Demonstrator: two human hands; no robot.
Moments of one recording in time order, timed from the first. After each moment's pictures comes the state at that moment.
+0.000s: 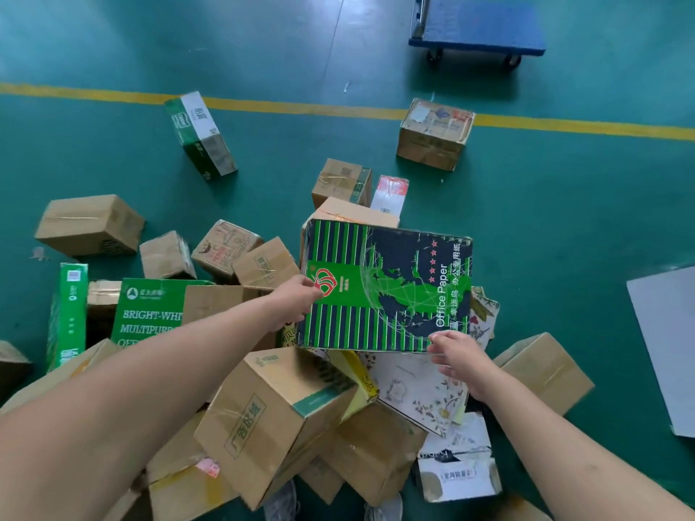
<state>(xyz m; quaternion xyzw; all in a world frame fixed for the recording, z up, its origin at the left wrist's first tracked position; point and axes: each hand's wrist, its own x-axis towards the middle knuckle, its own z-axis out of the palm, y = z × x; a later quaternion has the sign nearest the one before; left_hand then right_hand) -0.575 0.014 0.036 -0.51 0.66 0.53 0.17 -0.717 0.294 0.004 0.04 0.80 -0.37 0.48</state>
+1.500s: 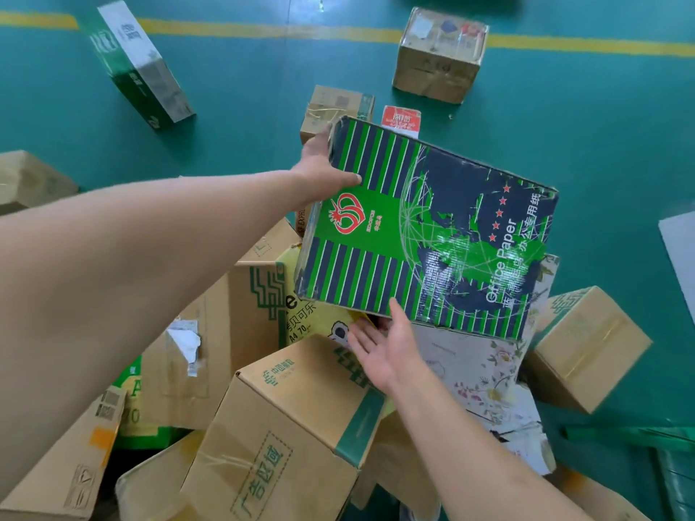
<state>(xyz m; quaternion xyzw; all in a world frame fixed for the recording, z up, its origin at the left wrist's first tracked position) -0.687 -0.132 -0.095 -0.34 0.82 0.45 0.05 -0.591 0.110 -0.156 0.39 0.47 -0.67 0.43</state>
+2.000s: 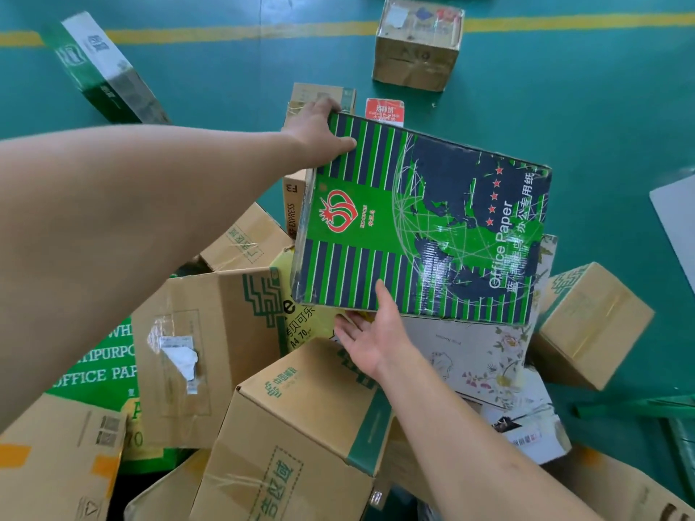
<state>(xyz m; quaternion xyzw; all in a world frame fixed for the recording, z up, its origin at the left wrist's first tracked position) -0.728 -0.149 -0.076 -0.25 0.92 0.30 0.06 -0.593 0.086 -0.166 0.40 0.42 -0.69 0.43</state>
